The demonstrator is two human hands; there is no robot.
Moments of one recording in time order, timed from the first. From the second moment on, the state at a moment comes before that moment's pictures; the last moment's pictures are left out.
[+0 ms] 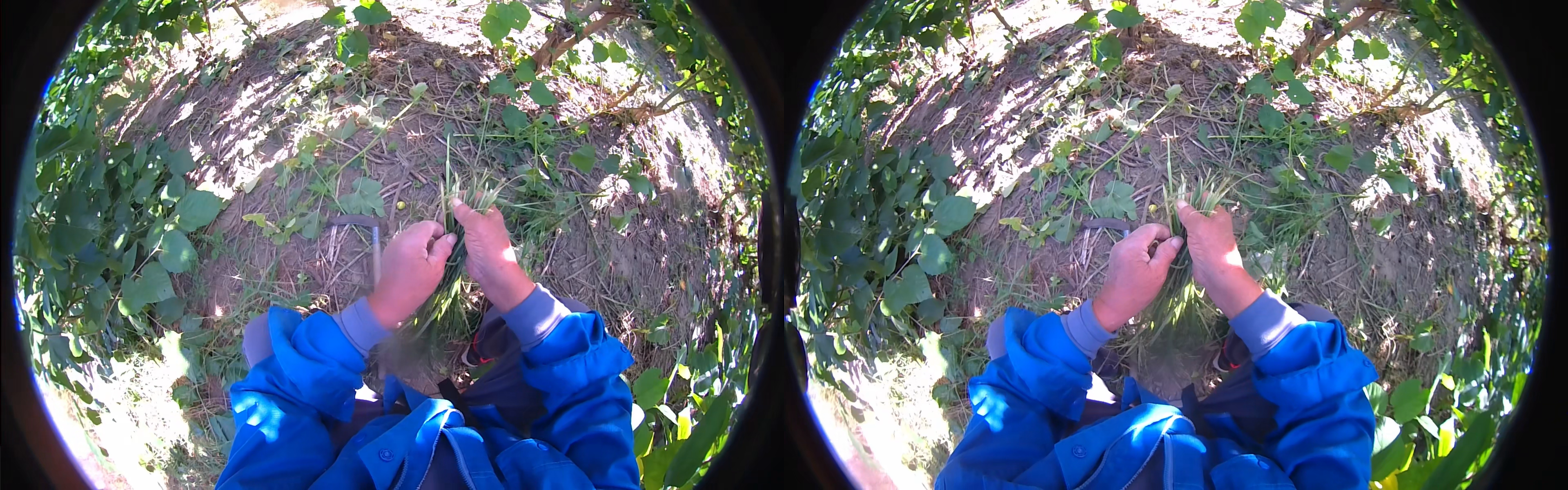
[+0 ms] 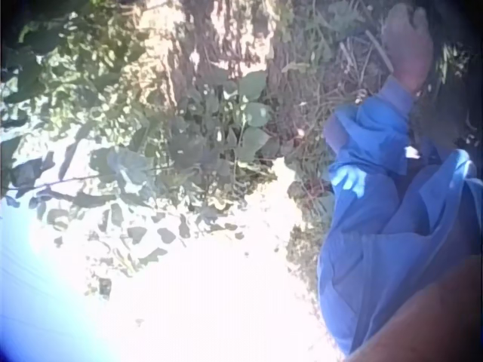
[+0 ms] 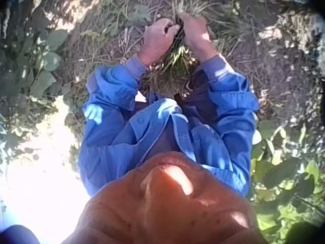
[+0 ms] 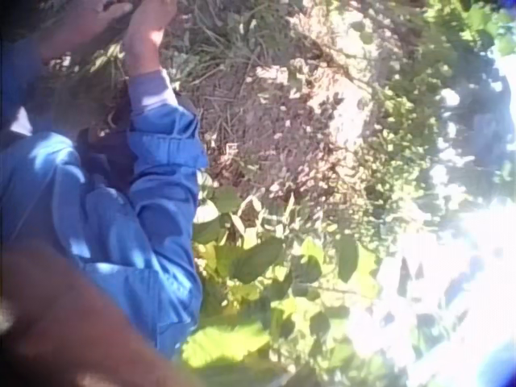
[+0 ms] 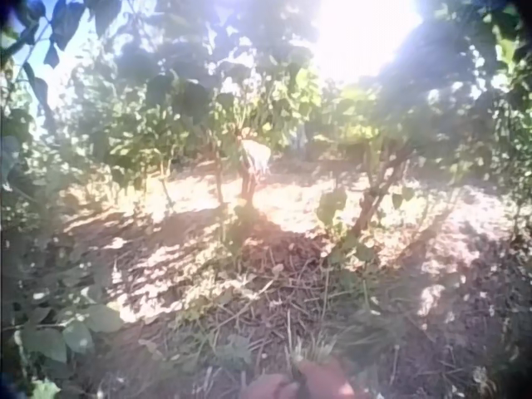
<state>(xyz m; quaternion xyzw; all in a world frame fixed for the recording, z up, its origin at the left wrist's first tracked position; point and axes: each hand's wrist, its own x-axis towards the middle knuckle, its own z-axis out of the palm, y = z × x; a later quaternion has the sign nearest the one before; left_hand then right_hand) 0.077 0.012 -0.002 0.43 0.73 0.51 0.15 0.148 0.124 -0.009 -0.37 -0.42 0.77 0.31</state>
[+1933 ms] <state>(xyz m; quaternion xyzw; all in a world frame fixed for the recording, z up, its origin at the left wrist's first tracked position) 0.082 0.011 -0.006 0.41 0.70 0.55 0.18 0.150 0.125 -0.004 -0.35 -0.45 0.77 0.30</state>
